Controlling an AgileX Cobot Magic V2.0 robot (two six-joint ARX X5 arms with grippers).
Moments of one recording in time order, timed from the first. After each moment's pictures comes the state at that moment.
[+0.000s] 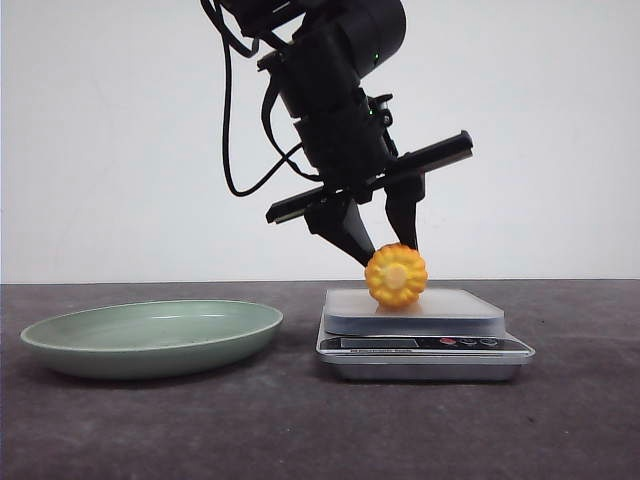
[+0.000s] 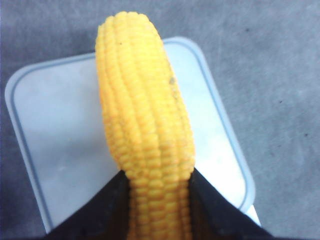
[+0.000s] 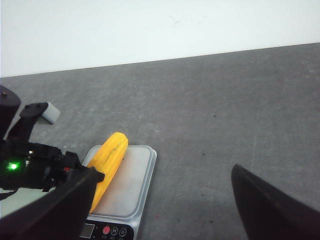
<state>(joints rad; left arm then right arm) -0.80 1.98 1.53 -0.43 -0.02 -0.49 0.06 0.52 0.81 -0.62 -0.21 0.21</state>
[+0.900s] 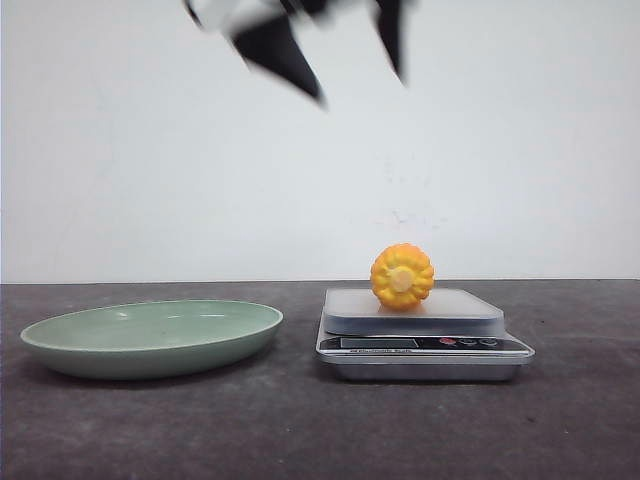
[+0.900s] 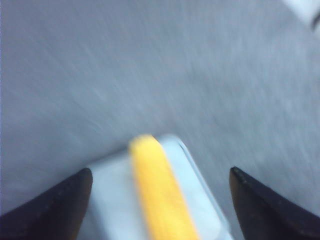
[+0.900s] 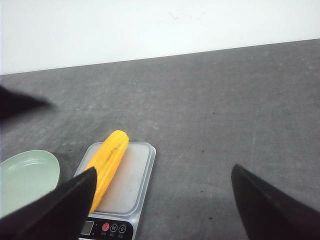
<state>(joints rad) -0.78 1.65 1.62 -0.54 -0.22 -0.29 0.06 0.52 0.81 -0.63 -0.21 0.21</state>
